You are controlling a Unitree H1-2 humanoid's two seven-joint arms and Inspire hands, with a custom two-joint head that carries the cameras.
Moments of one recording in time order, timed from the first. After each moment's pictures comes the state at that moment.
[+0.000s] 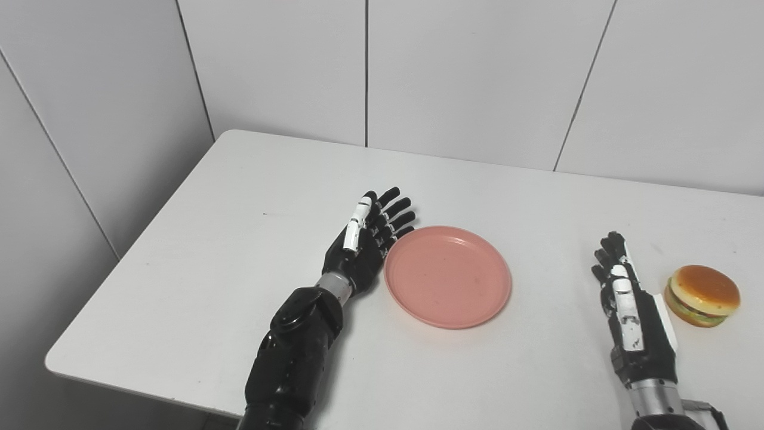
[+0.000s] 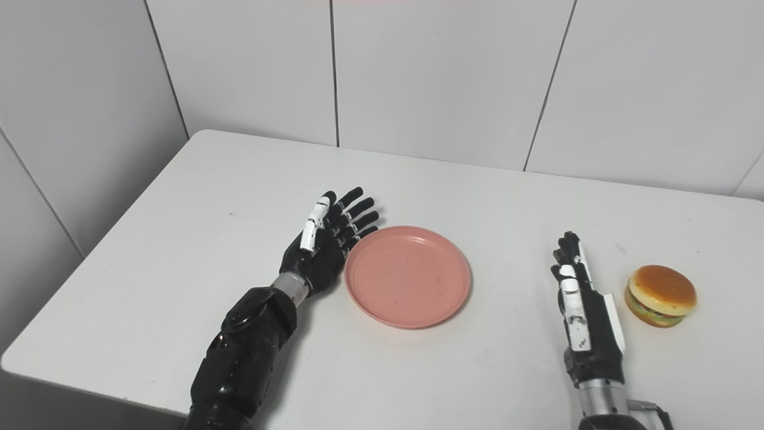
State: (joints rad) left arm -0.35 -0.04 0.12 0.25 -0.44 0.30 -0.14; right arm -0.16 -0.10 -0.03 0.12 0.10 -0.16 0.15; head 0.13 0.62
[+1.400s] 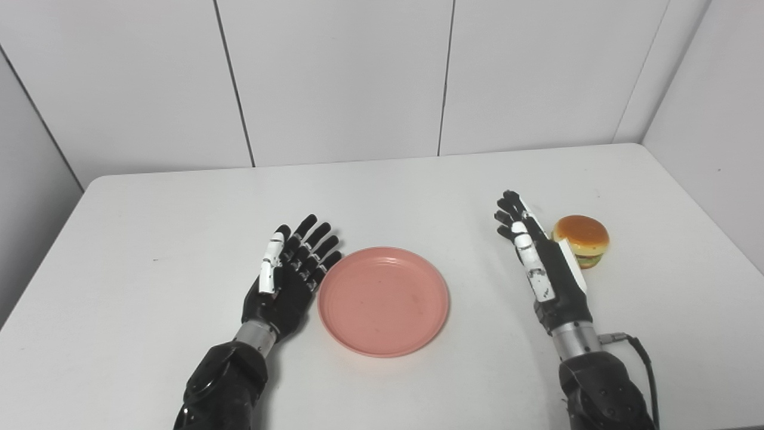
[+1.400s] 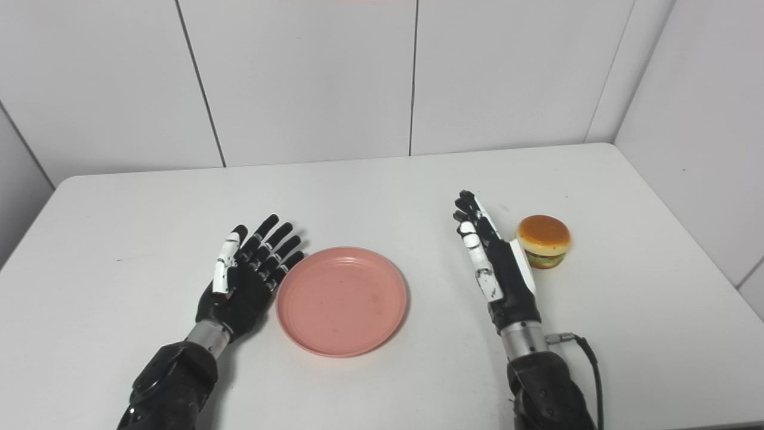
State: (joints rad) left arm -0.29 -0.04 0.11 0.17 -0.52 0.38 -0.22; right arm -0.17 -0.14 -0.04 -0.17 -0.11 -0.01 0.06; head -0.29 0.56
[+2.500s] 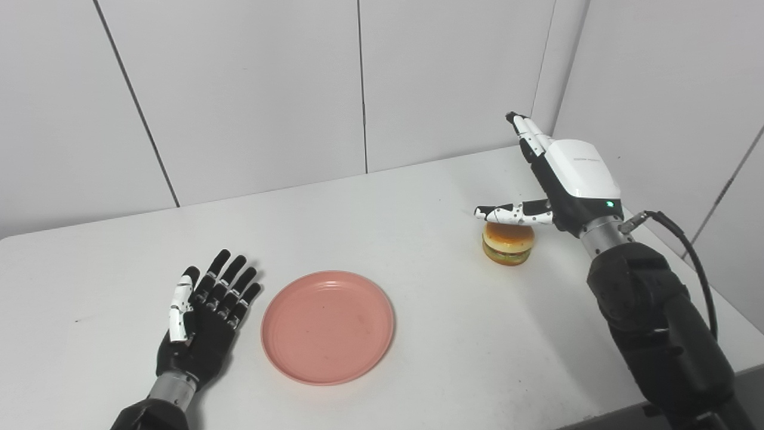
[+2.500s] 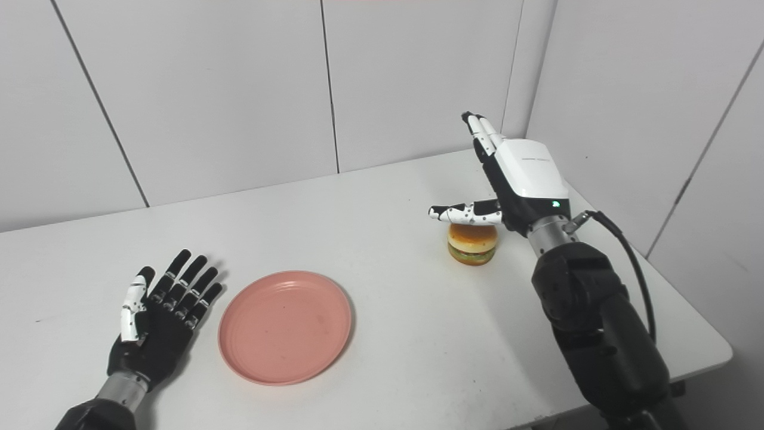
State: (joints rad) left arm -0.30 0.02 0.16 0.22 -0.57 0.38 -0.29; right arm -0.32 -0.51 -0.03 -0.24 -0.85 0.29 0.24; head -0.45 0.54
